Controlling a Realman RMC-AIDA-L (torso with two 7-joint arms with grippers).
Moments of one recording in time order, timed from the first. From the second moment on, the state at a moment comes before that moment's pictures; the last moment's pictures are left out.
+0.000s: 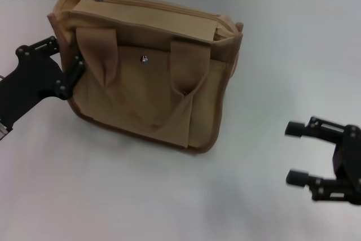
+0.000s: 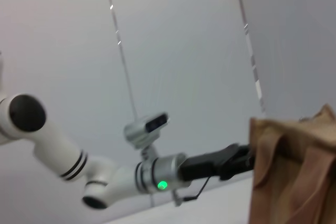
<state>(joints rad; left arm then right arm) -0.38 -2.07 0.57 0.32 1.52 1.54 -0.59 0.33 2.08 -0.45 -0.57 -2.06 -2.05 1.03</state>
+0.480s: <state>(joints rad) -0.38 -2.07 0.57 0.32 1.52 1.58 -0.59 0.27 2.08 -0.42 -0.56 -1.83 -2.05 1.03</state>
